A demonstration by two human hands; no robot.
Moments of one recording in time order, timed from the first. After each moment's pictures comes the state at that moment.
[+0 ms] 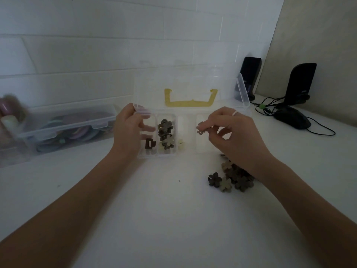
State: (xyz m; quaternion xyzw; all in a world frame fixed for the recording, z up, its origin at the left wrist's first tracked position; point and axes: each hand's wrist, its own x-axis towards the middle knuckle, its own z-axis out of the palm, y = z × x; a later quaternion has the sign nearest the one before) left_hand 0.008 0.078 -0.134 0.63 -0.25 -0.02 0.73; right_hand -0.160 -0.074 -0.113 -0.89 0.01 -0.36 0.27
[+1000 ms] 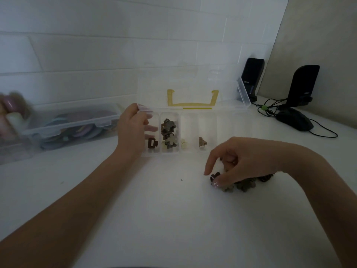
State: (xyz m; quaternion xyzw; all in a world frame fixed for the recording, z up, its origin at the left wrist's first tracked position) left_hand 0.004 0.076 -0.132 0.65 -0.21 -0.01 0.73; right_hand -0.181 -0.076 -0.085 -0.95 0.04 0.14 0.26
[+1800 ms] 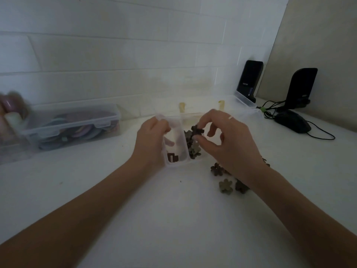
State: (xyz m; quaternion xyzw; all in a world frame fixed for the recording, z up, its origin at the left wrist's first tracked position) left_hand -0.030 0.064 -0.136 0.67 -0.24 -0.08 0.70; right_hand -0.157 -0.054 -0.116 -0.91 0.03 -0.38 0.18
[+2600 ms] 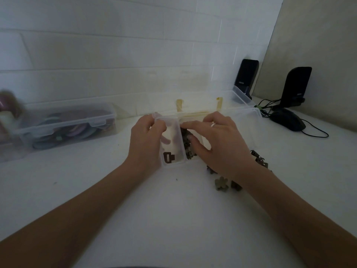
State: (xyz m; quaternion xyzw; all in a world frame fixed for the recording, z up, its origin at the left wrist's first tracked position) left_hand -0.035 0.064 -0.140 0.67 -0.27 -0.01 0.69; right_hand -0.148 -0.058 -0.127 -0.92 -0.01 -0.40 0.02
